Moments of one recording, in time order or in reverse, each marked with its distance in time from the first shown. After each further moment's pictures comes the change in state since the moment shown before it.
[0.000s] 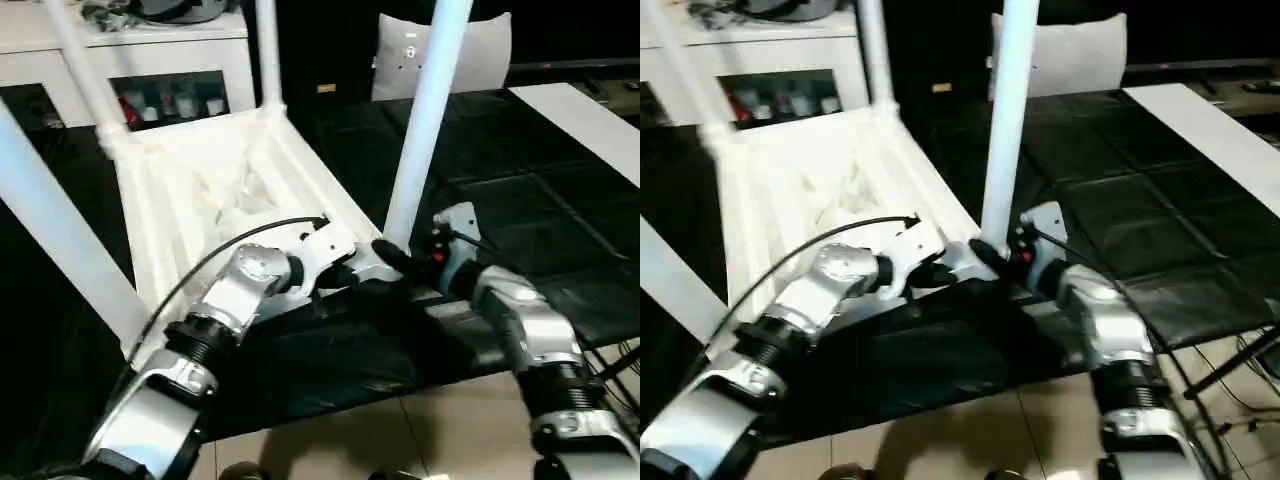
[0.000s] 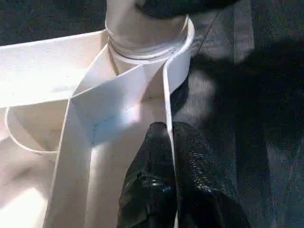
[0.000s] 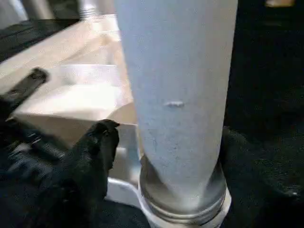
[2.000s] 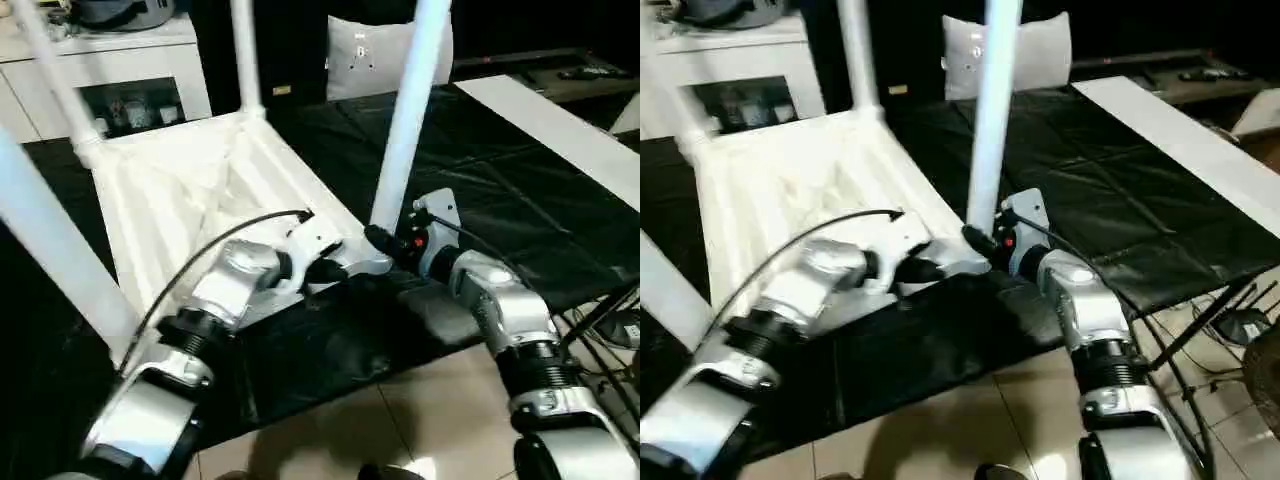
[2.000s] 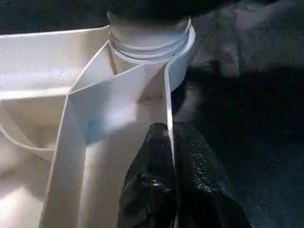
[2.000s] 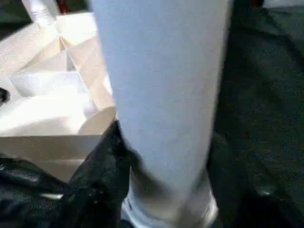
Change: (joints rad) left arm -0.020 -0.046 0.044 0.019 -0.037 0.100 0.012; right arm -0.085 0.105 0.016 0.086 -0.046 0.047 -0.252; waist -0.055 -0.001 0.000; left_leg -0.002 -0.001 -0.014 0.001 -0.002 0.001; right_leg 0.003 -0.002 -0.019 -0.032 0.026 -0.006
